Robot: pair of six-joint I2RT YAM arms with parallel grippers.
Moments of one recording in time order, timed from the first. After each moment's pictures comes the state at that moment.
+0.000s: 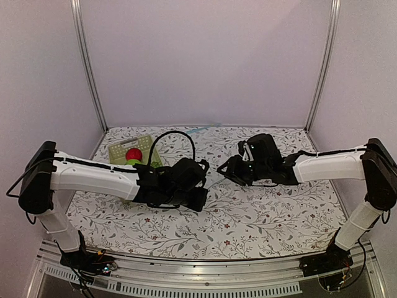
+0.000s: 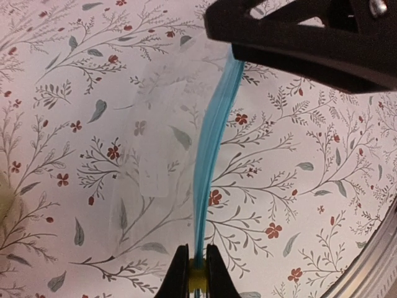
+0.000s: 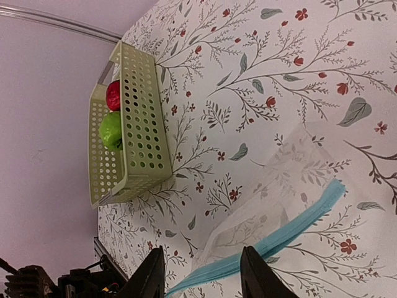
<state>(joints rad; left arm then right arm) -1.14 1.71 1.11 -0.27 -0.27 -0.58 0.79 1.65 0.96 0.10 -0.17 1.00</state>
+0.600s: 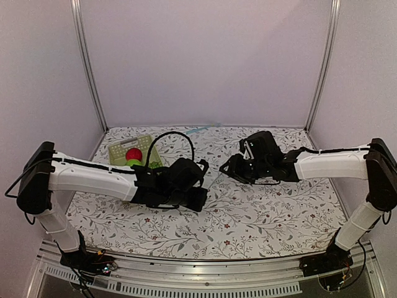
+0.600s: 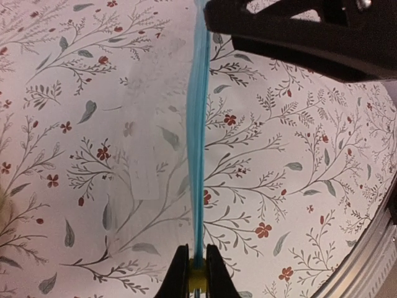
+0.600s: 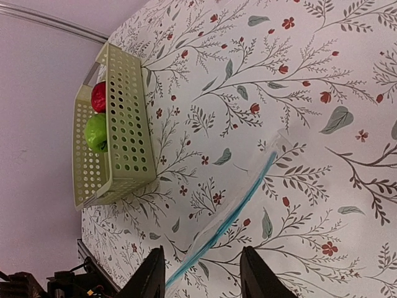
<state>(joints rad) -1.13 1.69 1.08 -0.22 -0.24 -0.59 0.79 1.62 0.99 -0.01 -0.11 0.94</state>
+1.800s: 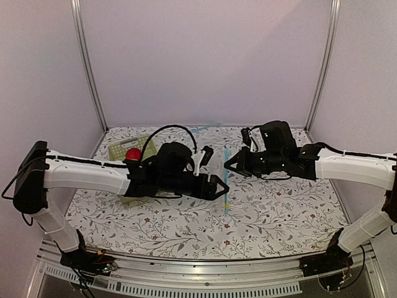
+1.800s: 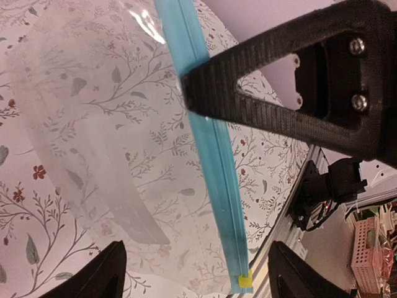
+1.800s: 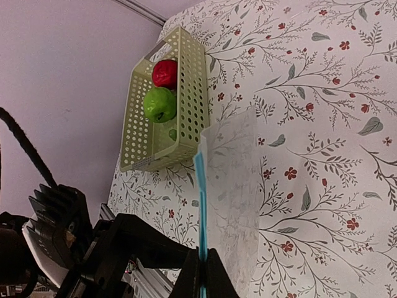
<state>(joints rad) -1.06 1.64 1.05 0.03 0.12 -0.64 0.81 1.43 1.00 -0.10 -0.22 0.85</state>
